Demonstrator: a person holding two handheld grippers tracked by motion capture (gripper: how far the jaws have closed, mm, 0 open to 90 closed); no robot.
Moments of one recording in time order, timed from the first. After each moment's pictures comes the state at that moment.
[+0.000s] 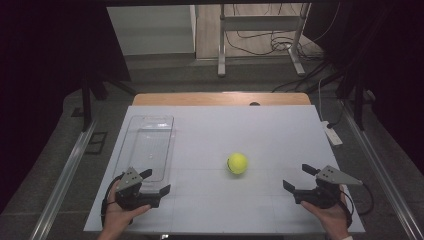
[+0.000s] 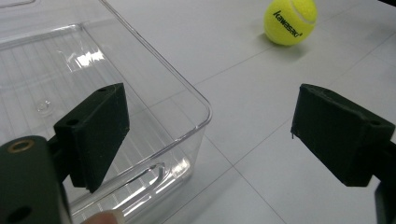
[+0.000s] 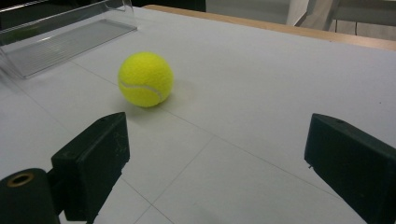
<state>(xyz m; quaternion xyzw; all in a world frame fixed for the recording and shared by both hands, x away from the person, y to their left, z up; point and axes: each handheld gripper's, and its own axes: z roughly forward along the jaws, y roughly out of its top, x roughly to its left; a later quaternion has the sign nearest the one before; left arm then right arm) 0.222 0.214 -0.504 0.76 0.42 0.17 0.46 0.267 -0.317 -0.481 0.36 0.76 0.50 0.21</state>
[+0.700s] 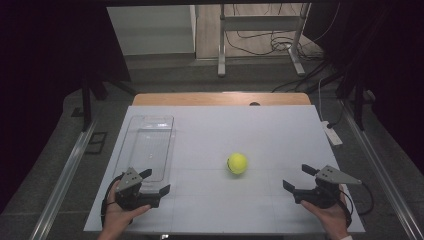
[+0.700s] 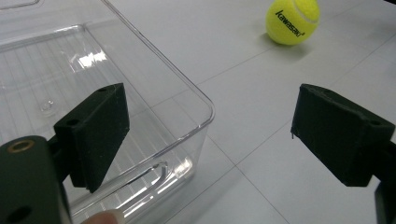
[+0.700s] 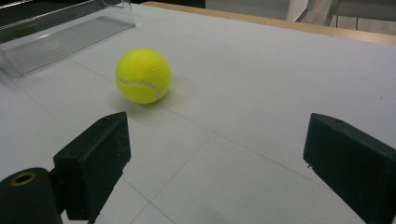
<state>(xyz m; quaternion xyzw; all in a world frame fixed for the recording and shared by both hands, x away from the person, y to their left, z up) 0.222 0.214 -0.505 0.76 0.42 0.17 0.46 0.268 -0.318 -0.483 0.37 0.76 0.49 0.21</state>
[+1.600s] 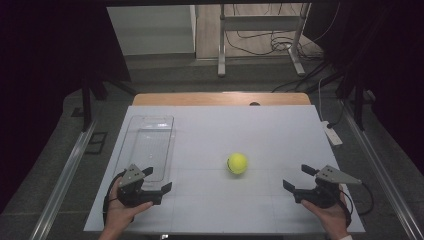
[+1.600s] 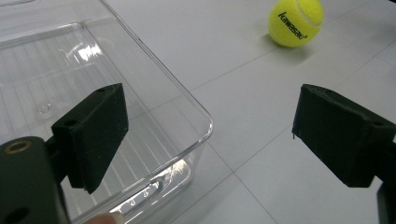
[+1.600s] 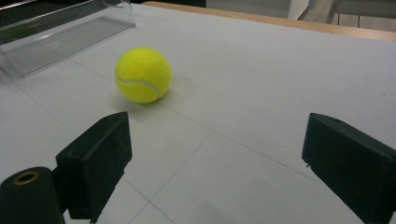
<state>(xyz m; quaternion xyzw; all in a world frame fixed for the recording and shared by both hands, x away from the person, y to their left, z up) 0.229 0.209 -0.496 0.76 0.43 0.16 0.45 0.270 -0.319 -0.486 0.37 0.76 0.50 0.20</state>
